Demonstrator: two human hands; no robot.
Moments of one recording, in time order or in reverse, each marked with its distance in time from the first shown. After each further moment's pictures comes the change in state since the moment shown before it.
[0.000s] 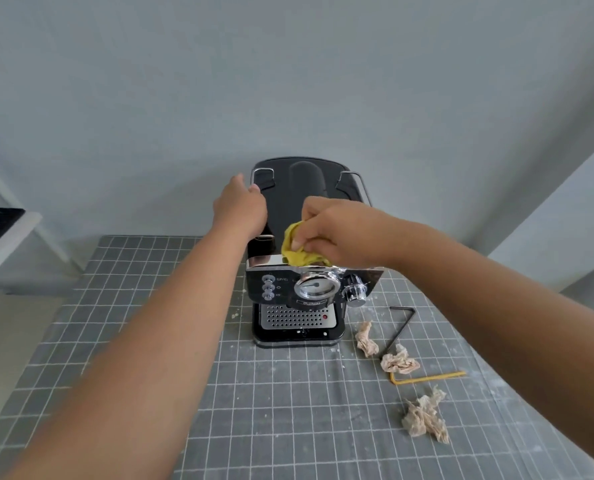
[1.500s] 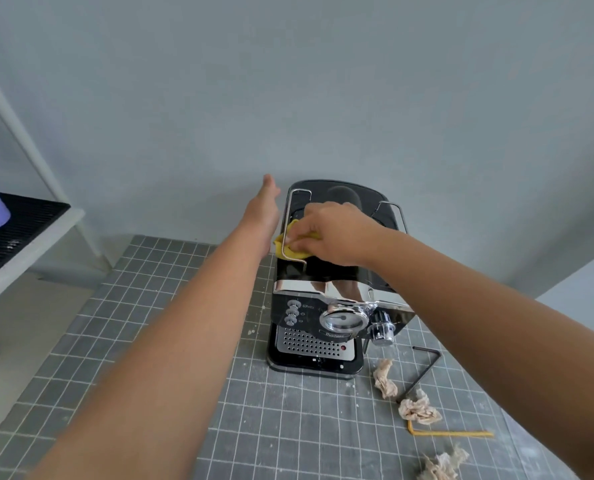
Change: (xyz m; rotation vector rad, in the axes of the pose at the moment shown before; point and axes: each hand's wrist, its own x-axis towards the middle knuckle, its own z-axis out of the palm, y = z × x) left_hand 0.027 0.002 -0.010 -0.646 -0.120 -0.199; right_hand 0.082 0.008 0.013 -0.033 0.012 0.055
